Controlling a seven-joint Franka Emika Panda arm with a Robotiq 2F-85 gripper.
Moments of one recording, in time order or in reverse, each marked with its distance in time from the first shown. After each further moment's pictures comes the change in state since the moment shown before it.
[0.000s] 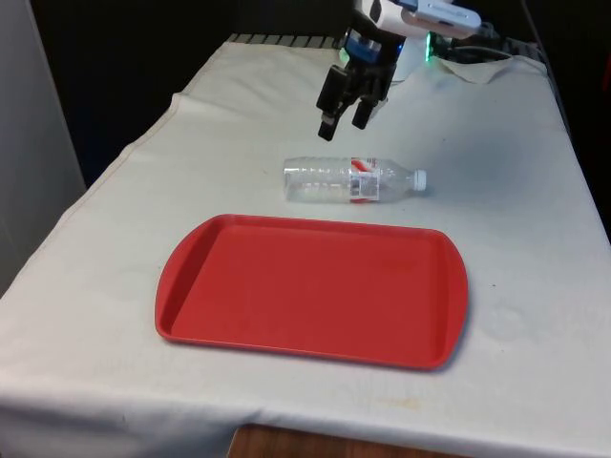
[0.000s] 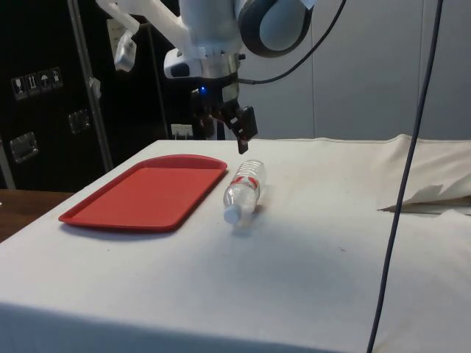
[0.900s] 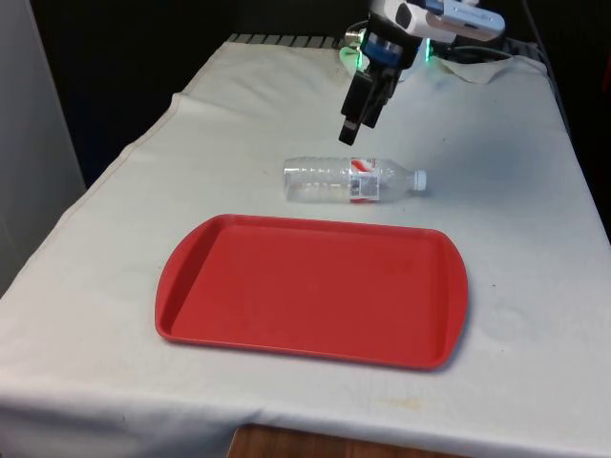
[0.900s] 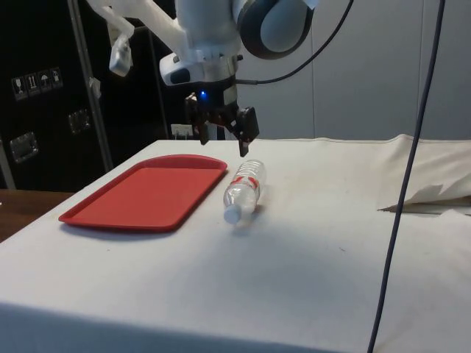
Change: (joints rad) arm 0.000 0.000 0.044 -0.003 0.001 -0.012 -0.156
